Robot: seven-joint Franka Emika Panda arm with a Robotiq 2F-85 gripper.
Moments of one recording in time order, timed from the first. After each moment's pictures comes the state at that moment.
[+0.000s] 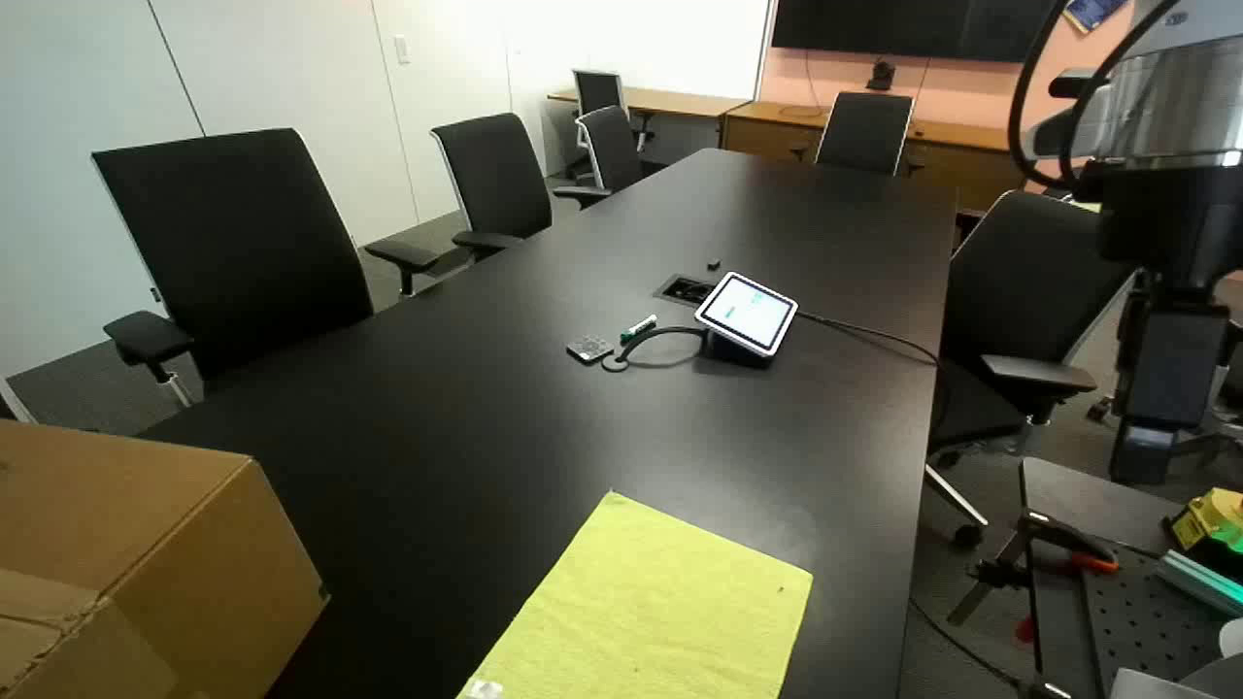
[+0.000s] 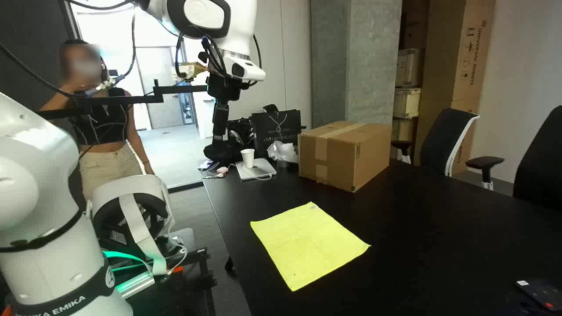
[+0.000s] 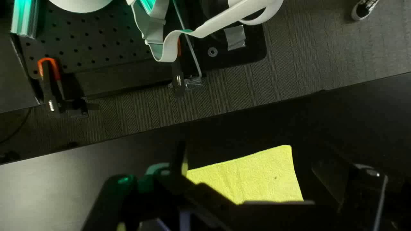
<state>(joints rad) 0.14 -0.56 0.17 -2.54 0.30 1.79 0.33</state>
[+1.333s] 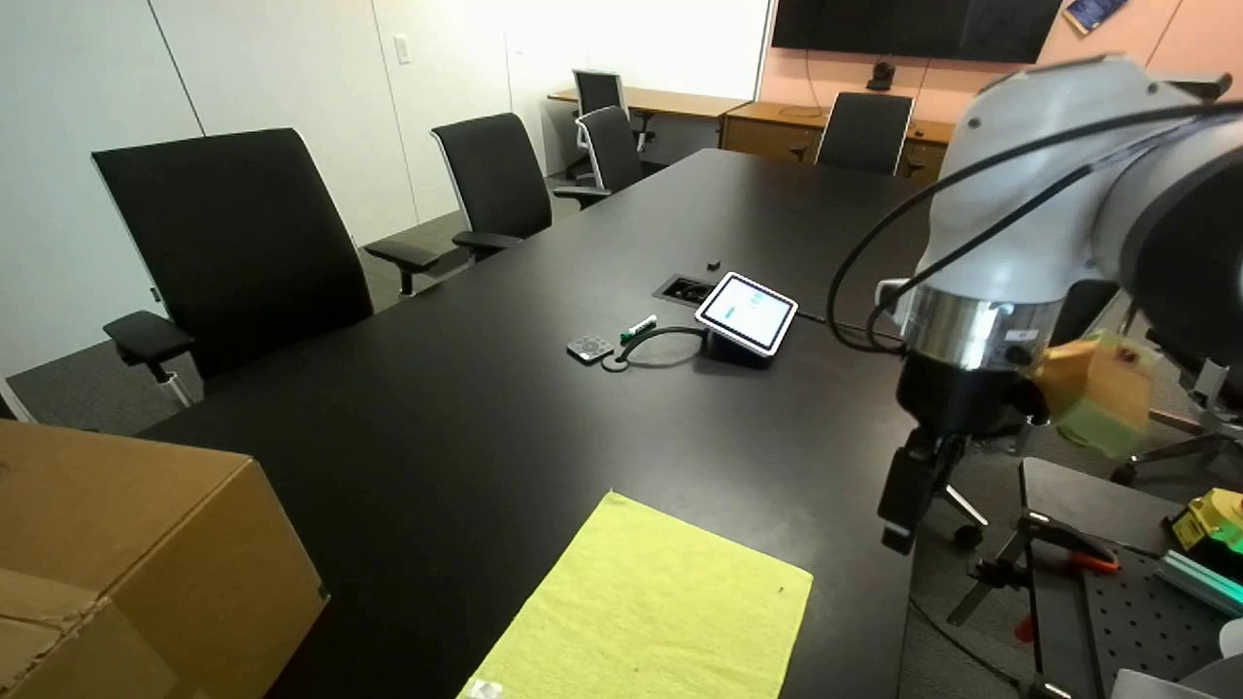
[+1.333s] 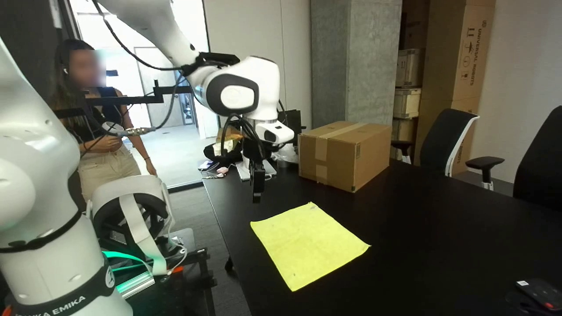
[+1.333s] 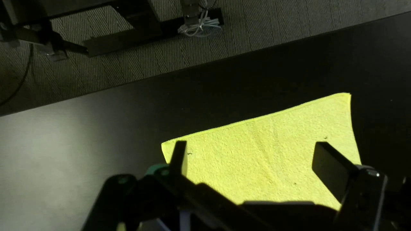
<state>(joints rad) 0.11 -0.17 0.19 -2.64 0.21 2.39 0.33</state>
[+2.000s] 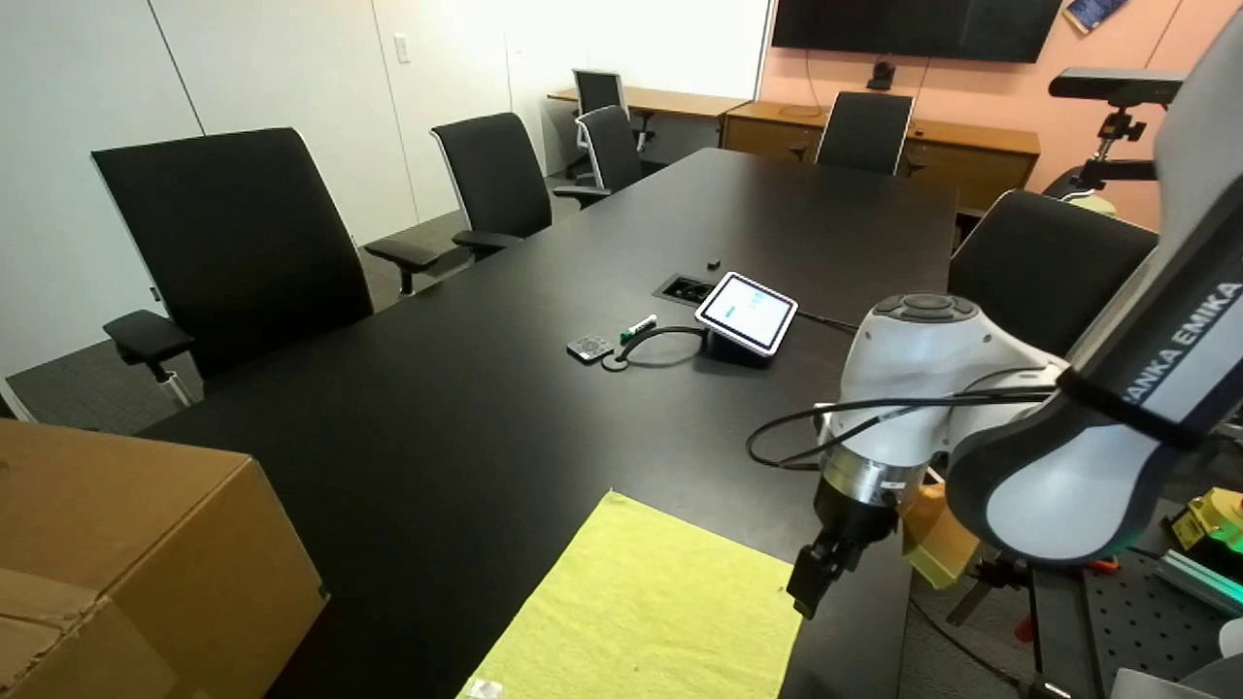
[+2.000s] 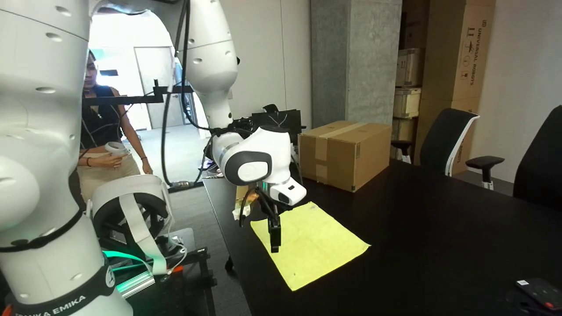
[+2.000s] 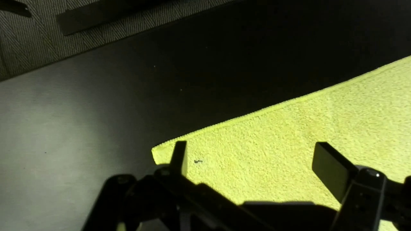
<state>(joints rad) 0.14 0.35 0.13 -2.58 0.17 2.92 0.36</state>
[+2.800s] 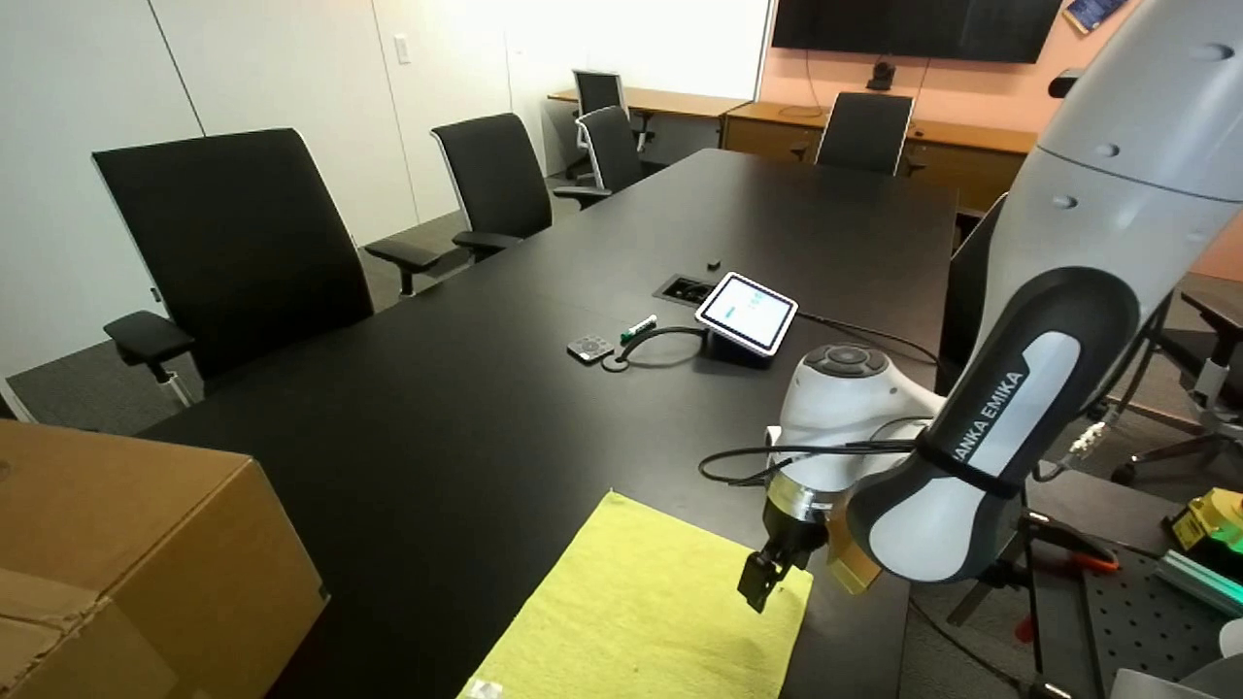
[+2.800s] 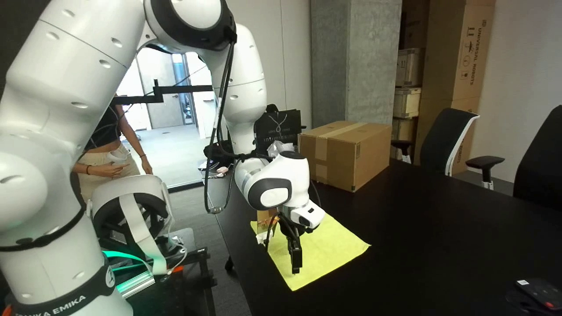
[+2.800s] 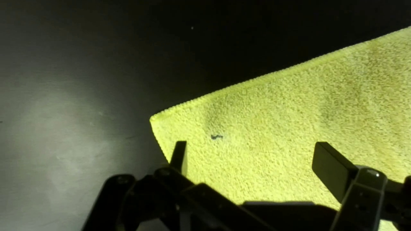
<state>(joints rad) 0.20 0.63 0.02 -2.37 0.16 3.00 0.33</state>
